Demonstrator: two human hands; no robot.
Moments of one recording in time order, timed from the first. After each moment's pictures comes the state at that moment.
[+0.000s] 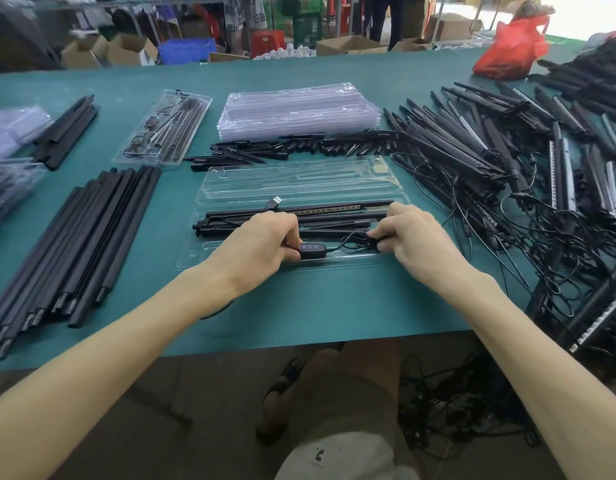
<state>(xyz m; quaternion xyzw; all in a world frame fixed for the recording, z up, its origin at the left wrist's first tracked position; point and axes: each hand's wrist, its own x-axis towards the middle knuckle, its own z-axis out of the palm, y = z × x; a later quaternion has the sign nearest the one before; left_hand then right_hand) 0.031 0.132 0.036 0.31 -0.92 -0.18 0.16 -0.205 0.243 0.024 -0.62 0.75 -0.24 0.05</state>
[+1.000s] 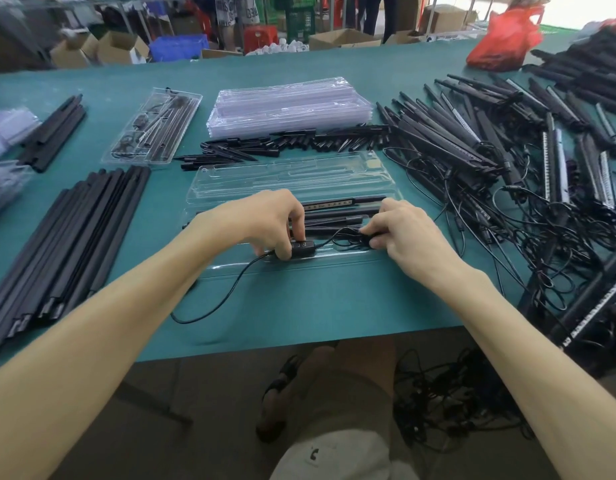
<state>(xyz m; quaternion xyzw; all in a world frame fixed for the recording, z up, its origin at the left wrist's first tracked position) -0.013 0.107 0.080 0.37 -0.90 -0.24 -0.09 -0.205 0.243 0.024 -0.61 0.75 -0.25 0.05</state>
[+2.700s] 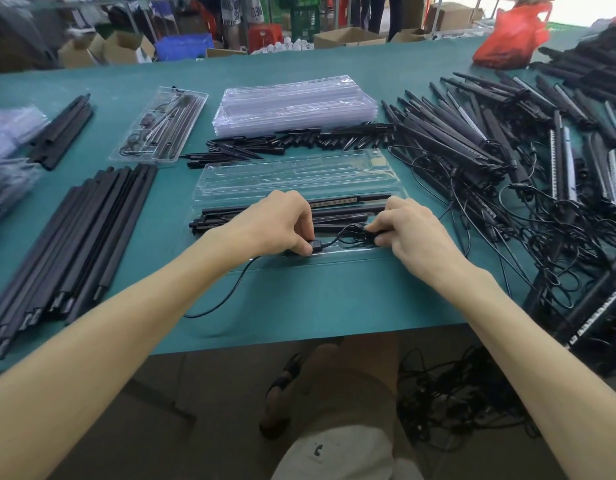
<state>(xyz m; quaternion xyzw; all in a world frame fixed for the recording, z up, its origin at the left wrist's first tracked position) -0.008 0.108 0.056 0.34 -0.91 -0.22 0.02 -0.205 0.242 0.022 -0.61 0.75 -0.25 0.04</state>
